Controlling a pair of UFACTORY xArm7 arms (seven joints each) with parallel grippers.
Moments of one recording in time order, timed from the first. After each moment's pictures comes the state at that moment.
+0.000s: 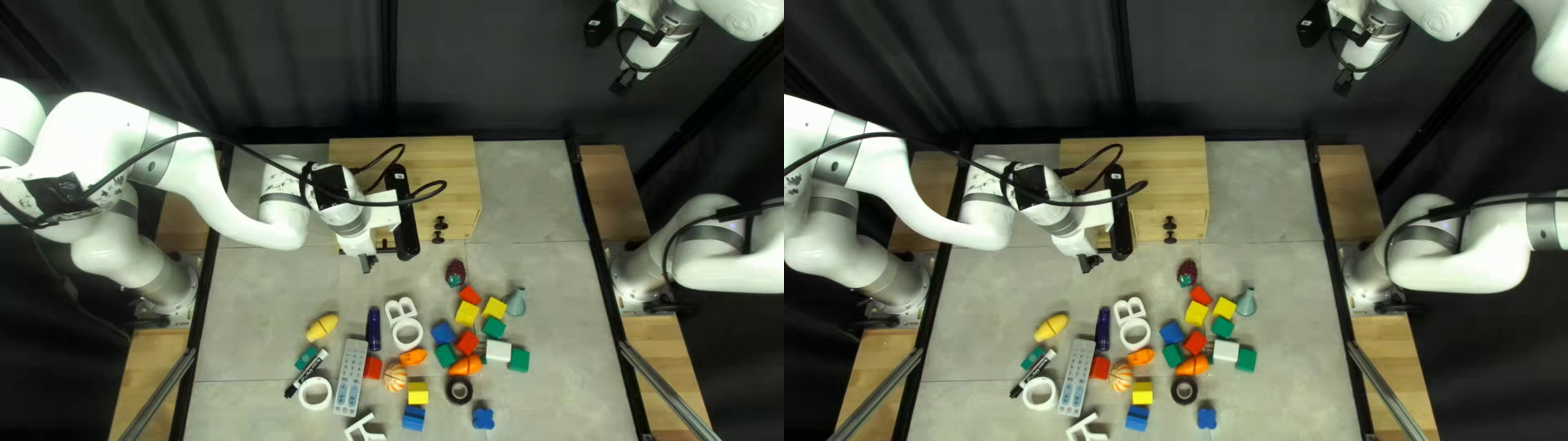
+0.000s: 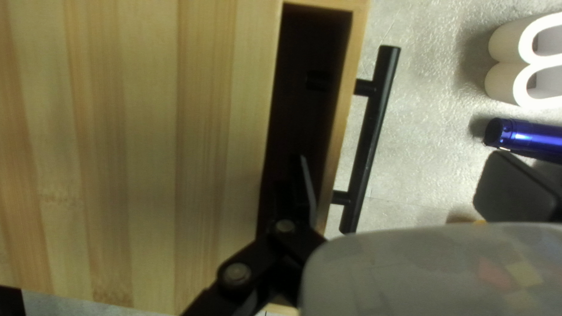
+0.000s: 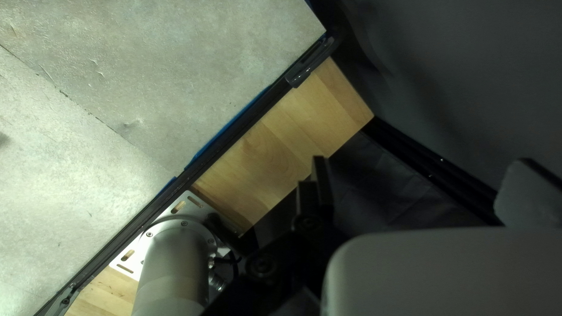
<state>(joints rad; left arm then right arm) 0.21 -0.05 -0.17 0.78 0.17 0.66 -0.21 -0.45 -0.78 -0.43 0.85 -0.52 1.50 -0.03</state>
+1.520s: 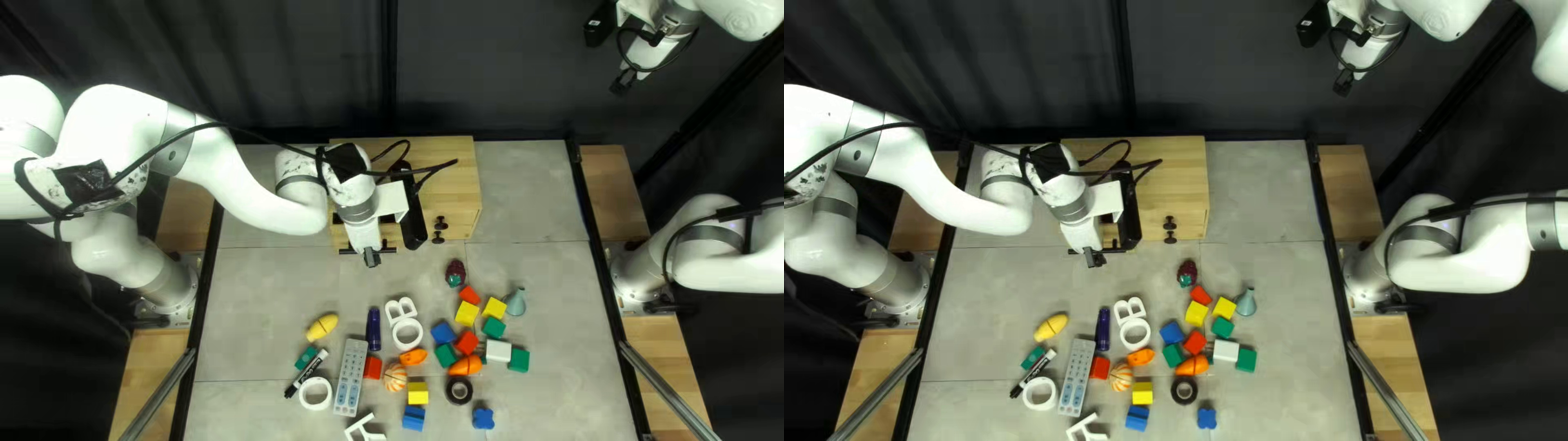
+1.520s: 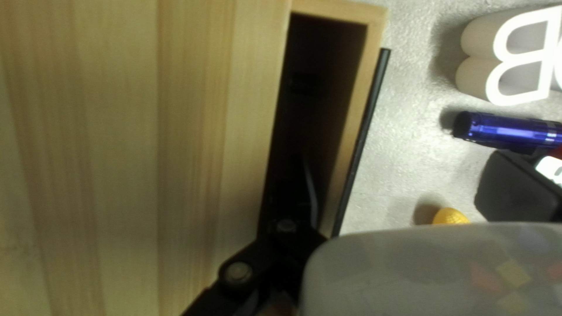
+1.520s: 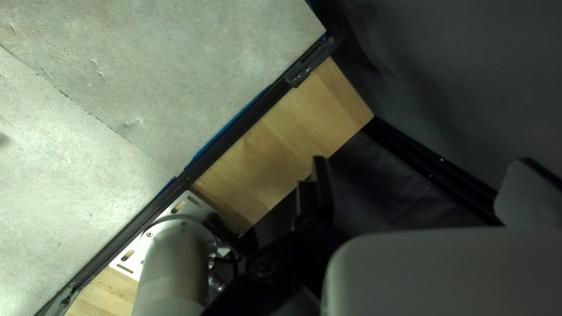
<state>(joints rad) 0.23 0.03 -0.14 0.89 -0.09 0.78 0.01 -0.45 -0.78 -0.43 0.85 -0.52 1.50 -0.03</state>
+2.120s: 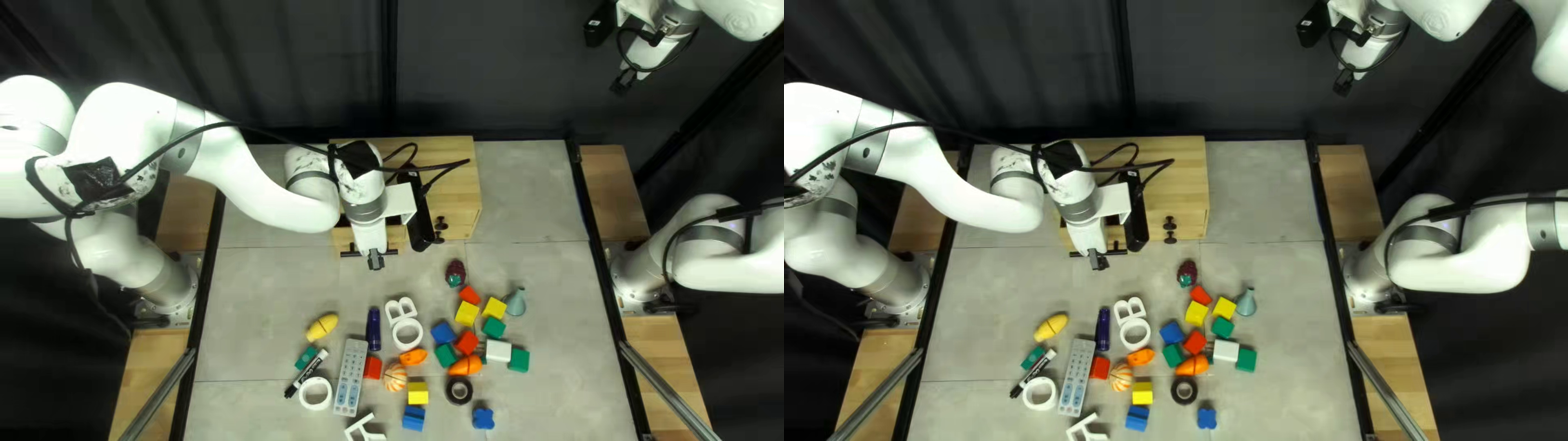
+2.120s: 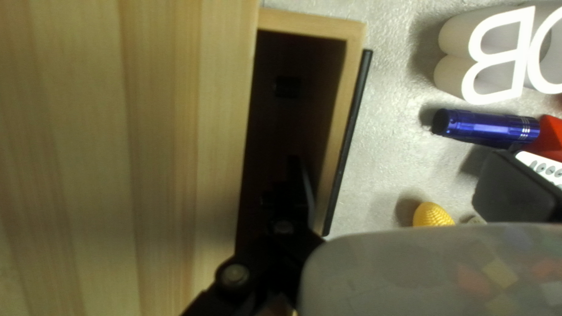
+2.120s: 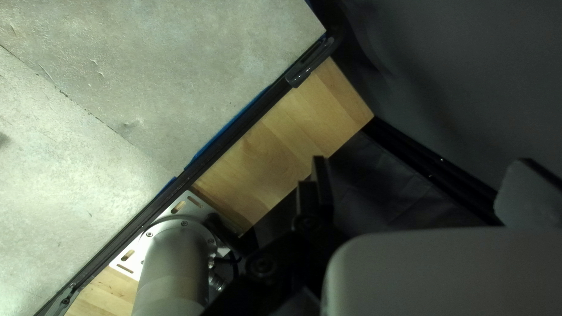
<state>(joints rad) 0.23 0.07 -0.14 0.93 -0.13 0.83 0.04 -0.45 -0.78 -0.43 0.85 -0.52 1.50 -0.03</state>
